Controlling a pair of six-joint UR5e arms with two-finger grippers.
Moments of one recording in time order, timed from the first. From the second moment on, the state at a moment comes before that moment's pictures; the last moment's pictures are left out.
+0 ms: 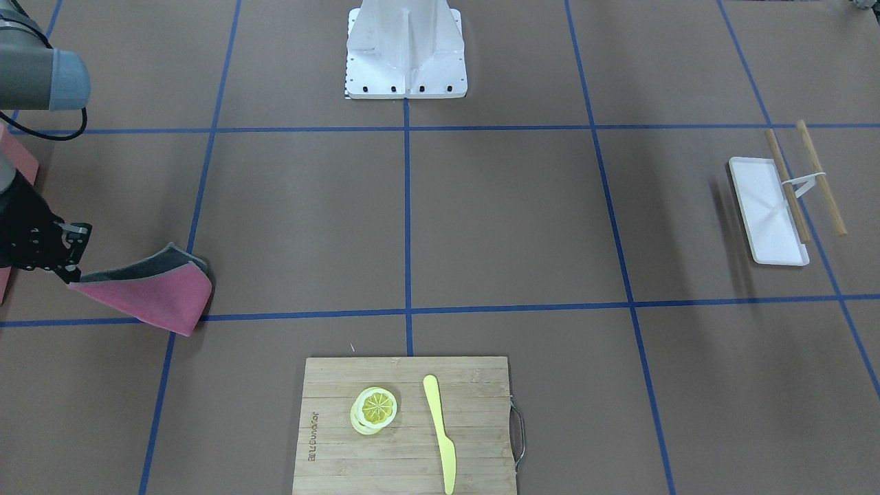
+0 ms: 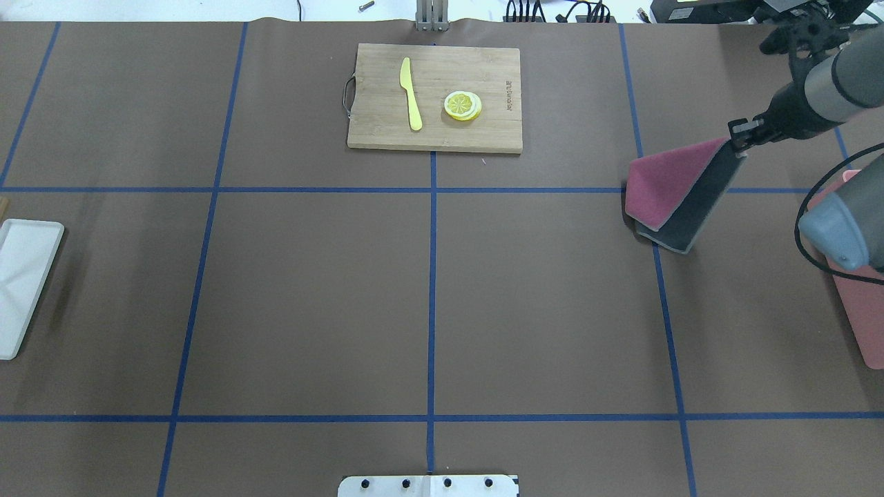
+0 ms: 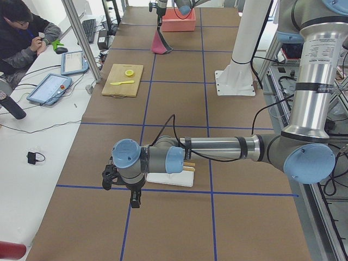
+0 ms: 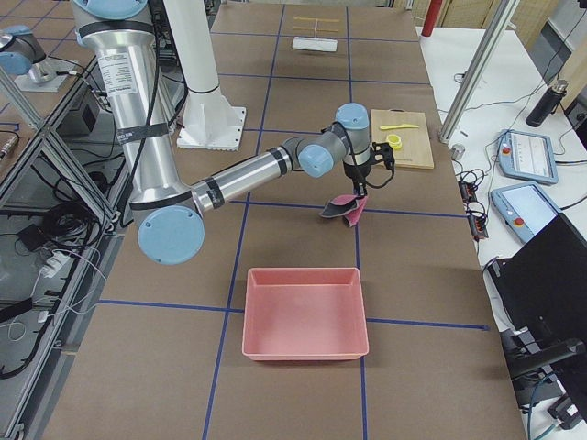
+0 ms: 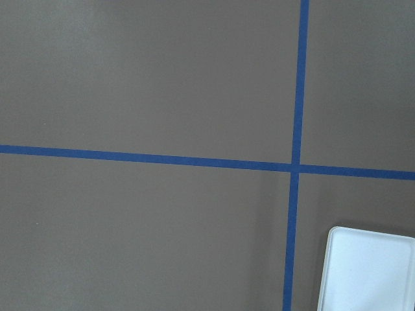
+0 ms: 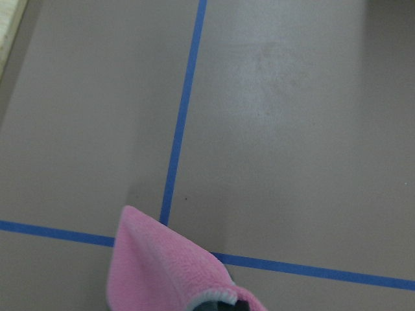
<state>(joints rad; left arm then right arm) -1.64 -1.65 -1.46 -1.60 -2.34 -0.02 1.10 -1.34 1.80 -1.38 2.11 0.63</state>
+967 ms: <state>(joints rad) -1.64 -1.65 -1.46 -1.60 -2.34 -0.02 1.50 -1.27 2.05 -2.05 2.26 0.11</state>
